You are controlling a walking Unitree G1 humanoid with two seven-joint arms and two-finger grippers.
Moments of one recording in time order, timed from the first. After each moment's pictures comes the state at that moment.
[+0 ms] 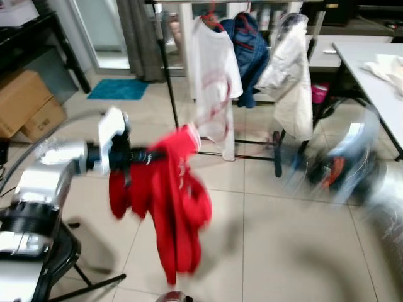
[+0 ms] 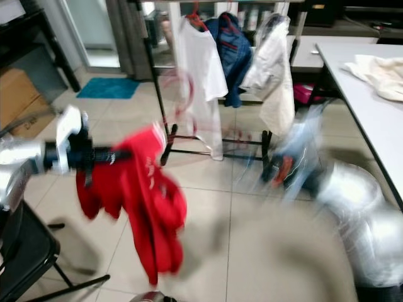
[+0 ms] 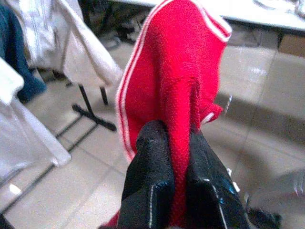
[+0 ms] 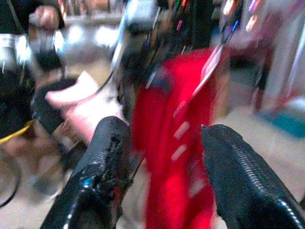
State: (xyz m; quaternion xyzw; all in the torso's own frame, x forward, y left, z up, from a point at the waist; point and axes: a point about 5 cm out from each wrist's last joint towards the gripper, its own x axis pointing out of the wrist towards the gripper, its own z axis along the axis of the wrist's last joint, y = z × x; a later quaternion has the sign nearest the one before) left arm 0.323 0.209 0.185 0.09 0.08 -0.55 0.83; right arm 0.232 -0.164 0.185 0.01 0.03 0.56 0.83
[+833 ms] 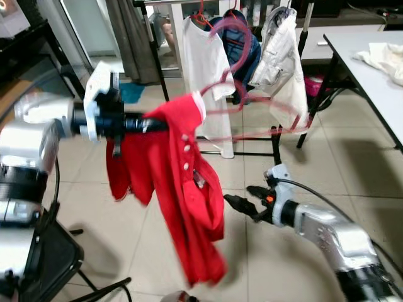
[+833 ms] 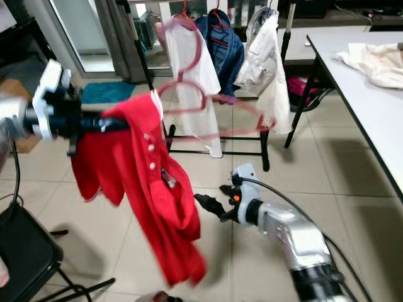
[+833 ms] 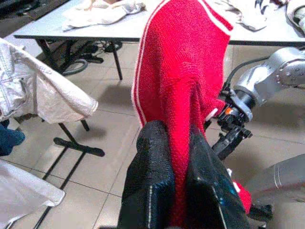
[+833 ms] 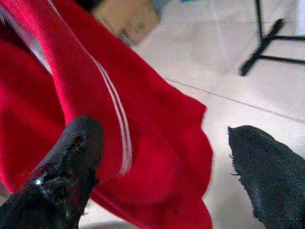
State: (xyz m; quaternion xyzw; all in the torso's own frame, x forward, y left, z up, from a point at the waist) left arm 0.331 0.205 0.254 0.13 0.03 -0.62 0.77; right arm 0.274 -0.145 0.068 0.14 0.28 0.35 0.89
